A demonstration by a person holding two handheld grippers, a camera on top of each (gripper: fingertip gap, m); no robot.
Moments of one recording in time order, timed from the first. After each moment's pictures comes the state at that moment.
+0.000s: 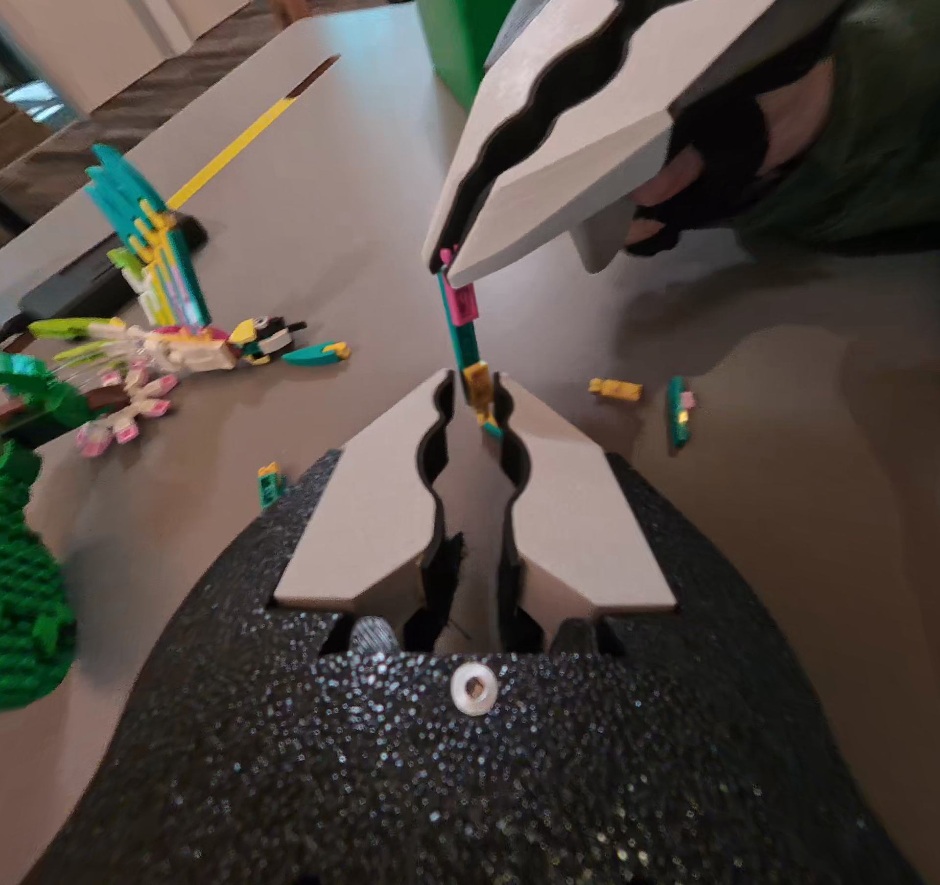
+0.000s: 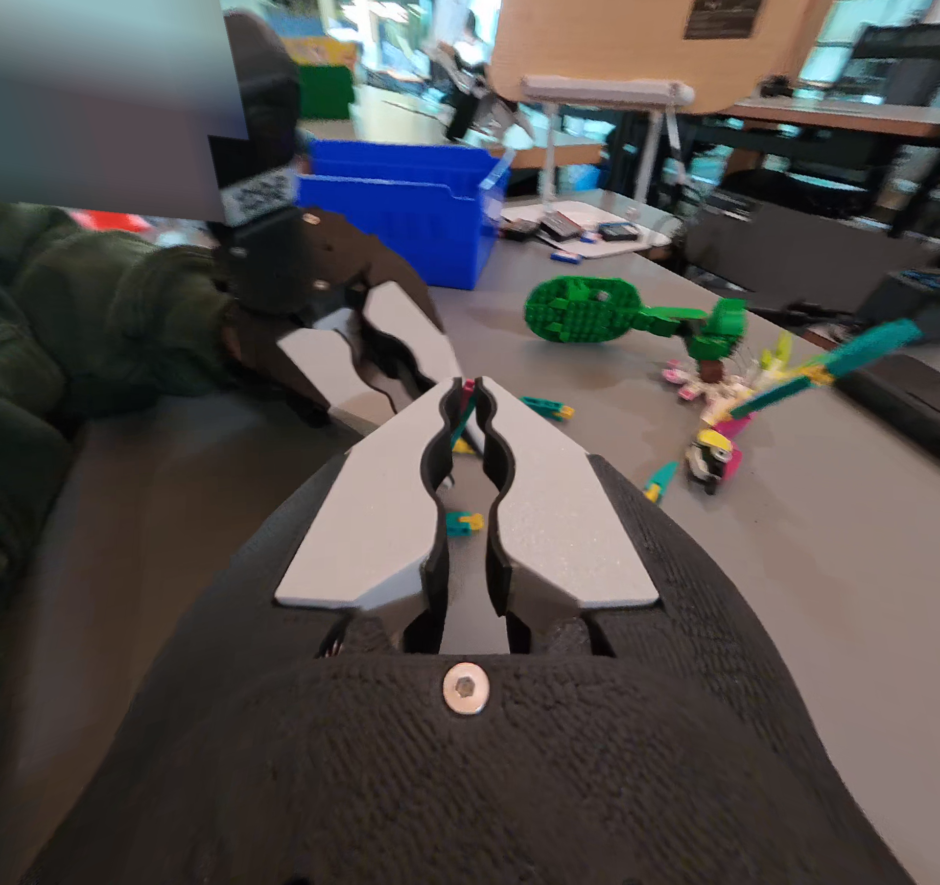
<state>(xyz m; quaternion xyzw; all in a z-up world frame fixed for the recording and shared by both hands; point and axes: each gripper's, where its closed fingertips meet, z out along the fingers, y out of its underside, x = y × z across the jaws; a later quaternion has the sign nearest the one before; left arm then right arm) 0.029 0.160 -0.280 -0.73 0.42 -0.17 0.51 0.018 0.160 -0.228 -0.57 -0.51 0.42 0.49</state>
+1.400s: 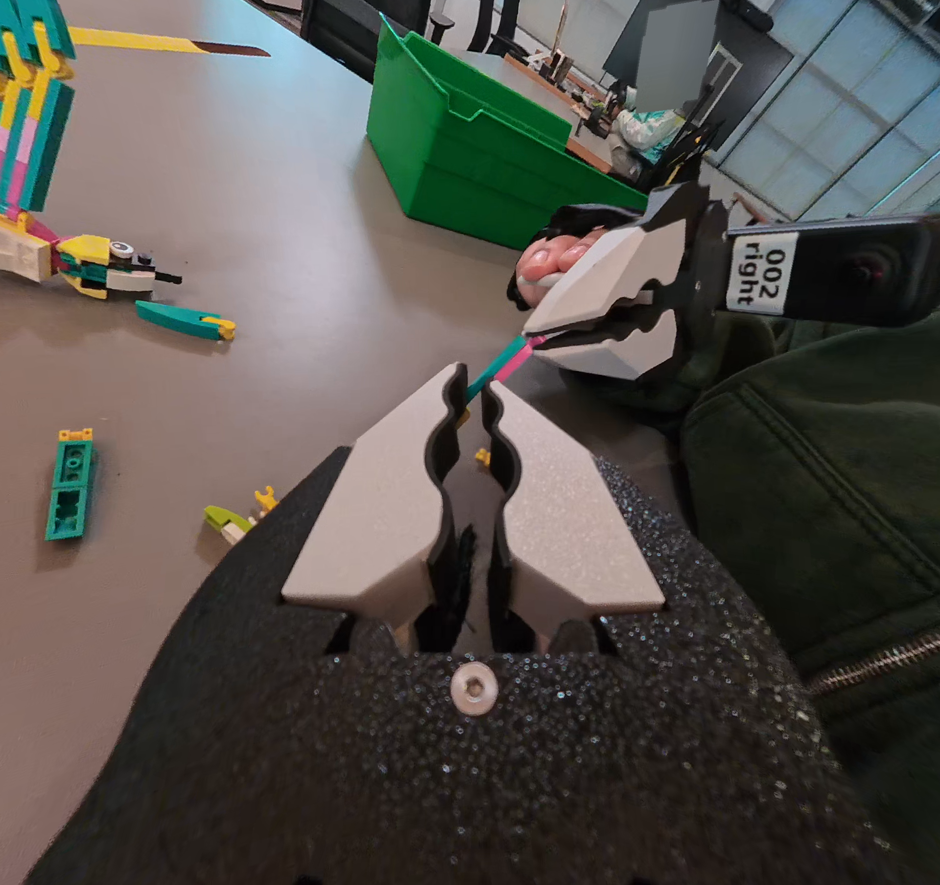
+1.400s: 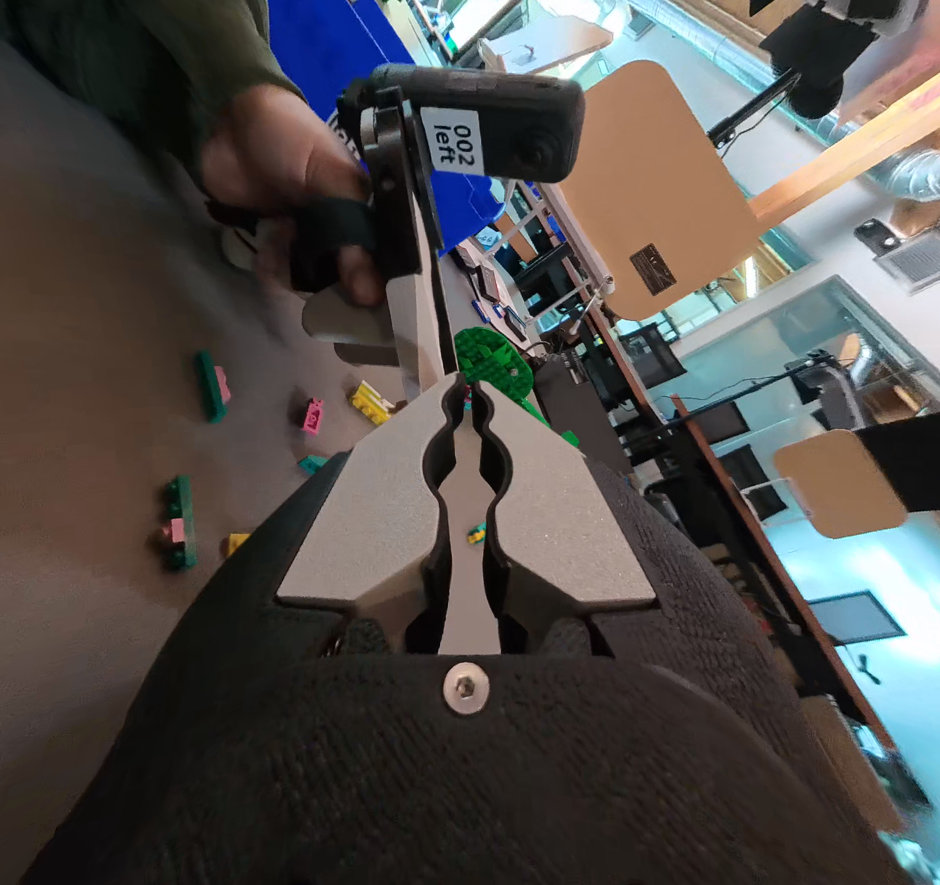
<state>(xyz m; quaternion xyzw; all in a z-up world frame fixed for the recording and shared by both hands) 0.041 0.149 -0.258 -0.74 0.25 -0.44 0.44 0.027 0.135 -0.225 -0.32 -0.66 0.15 0.66</state>
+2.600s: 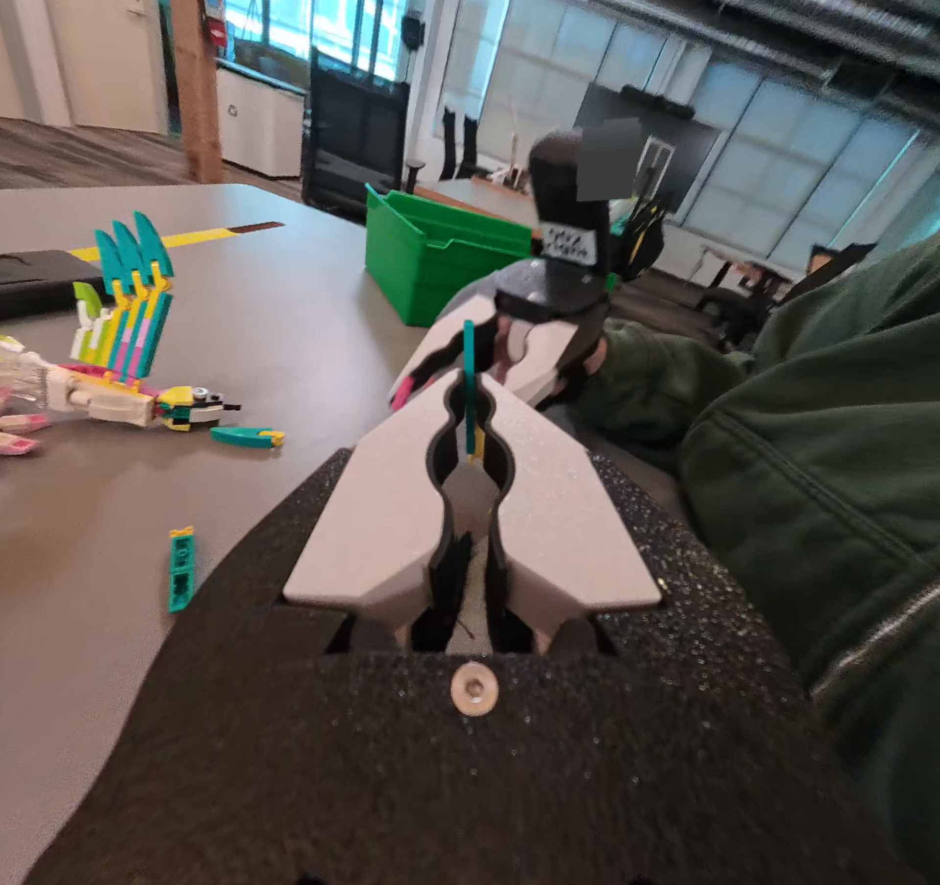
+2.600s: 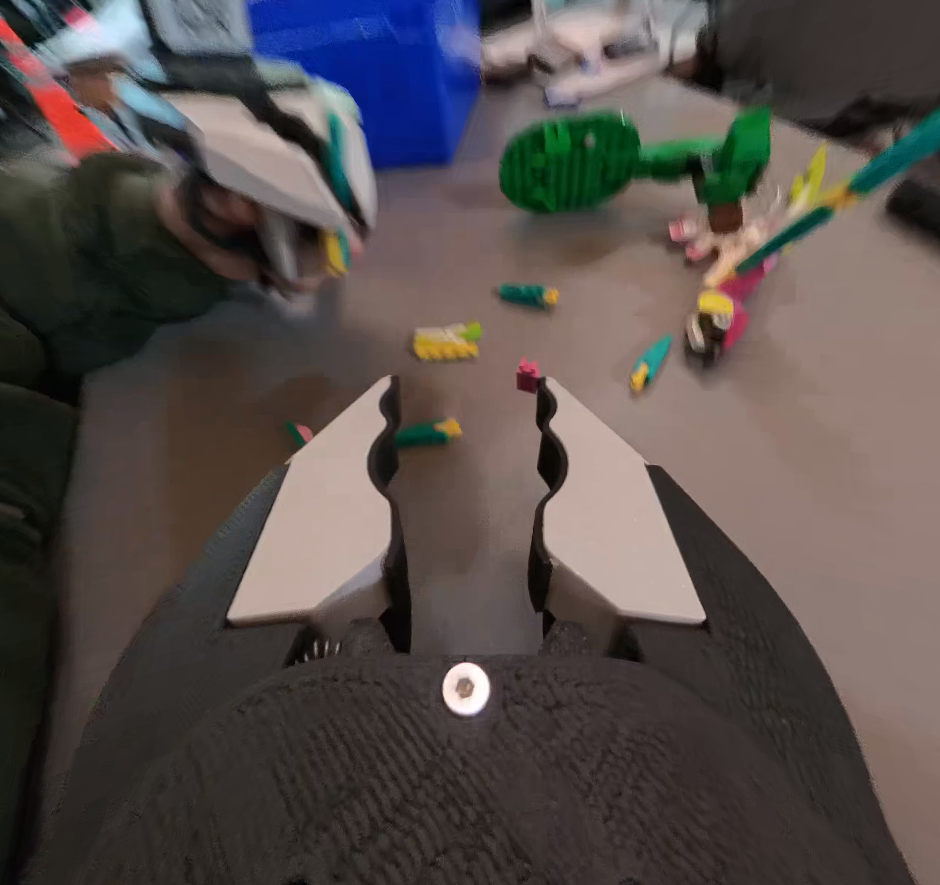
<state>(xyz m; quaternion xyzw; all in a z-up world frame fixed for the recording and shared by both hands) 0.020 0.153 -0.211 -0.66 0.28 -0.45 0.54 0.039 0.178 -0.270 -0.66 -0.51 0.40 0.37</state>
